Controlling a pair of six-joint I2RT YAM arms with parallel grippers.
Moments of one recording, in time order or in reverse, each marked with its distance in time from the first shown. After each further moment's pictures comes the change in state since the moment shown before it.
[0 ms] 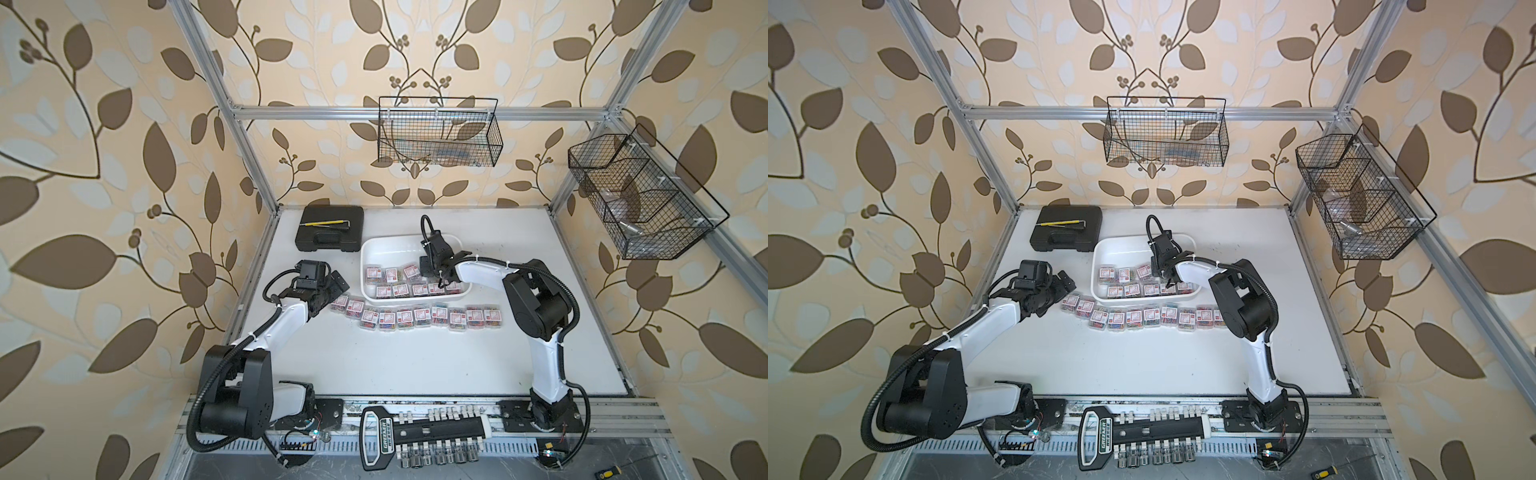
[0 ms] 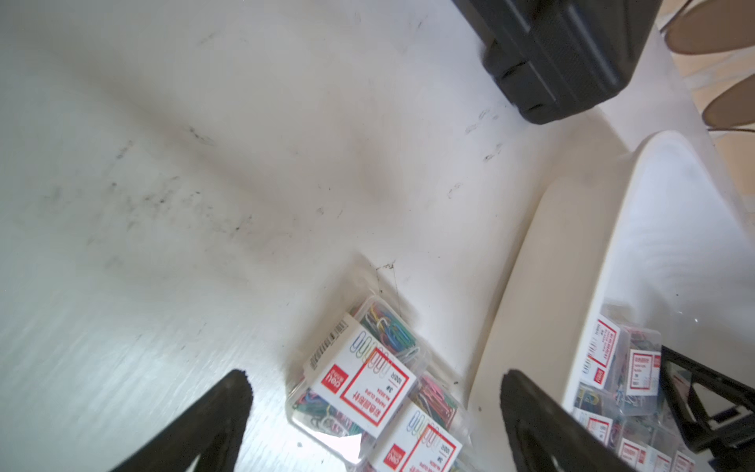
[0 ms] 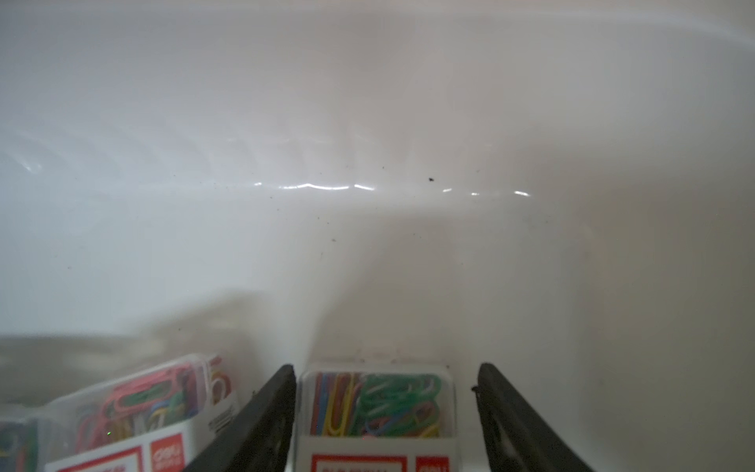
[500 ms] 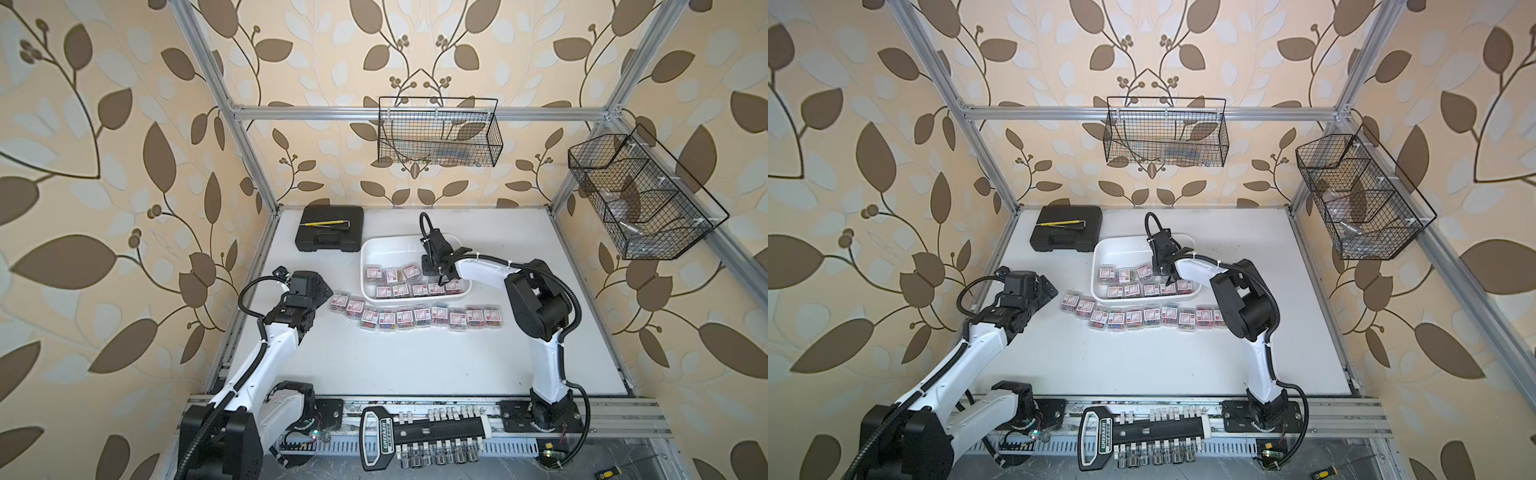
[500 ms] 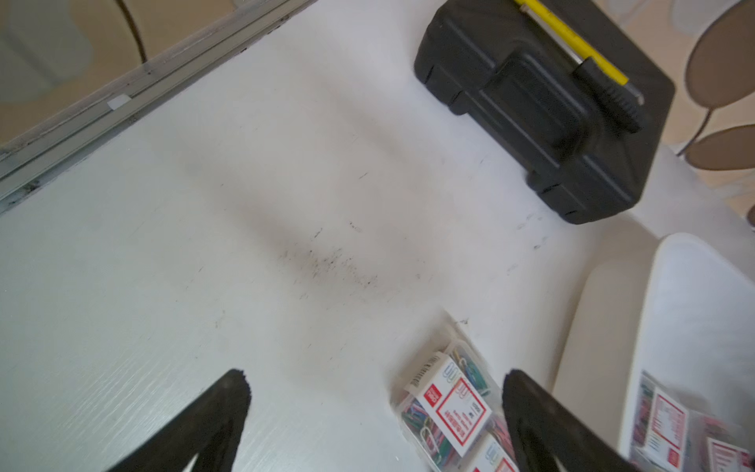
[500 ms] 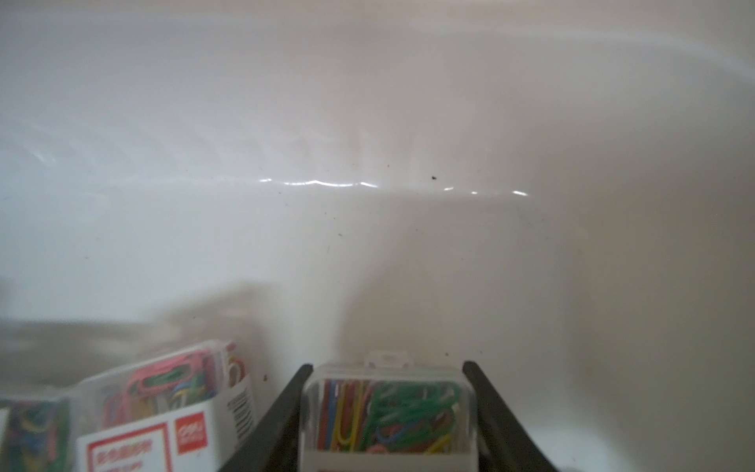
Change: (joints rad) left arm 0.000 -0.208 -0.096 -0.055 -0.307 0.030; right arm 0.000 -0.061 0.036 -0.092 0.006 -0.009
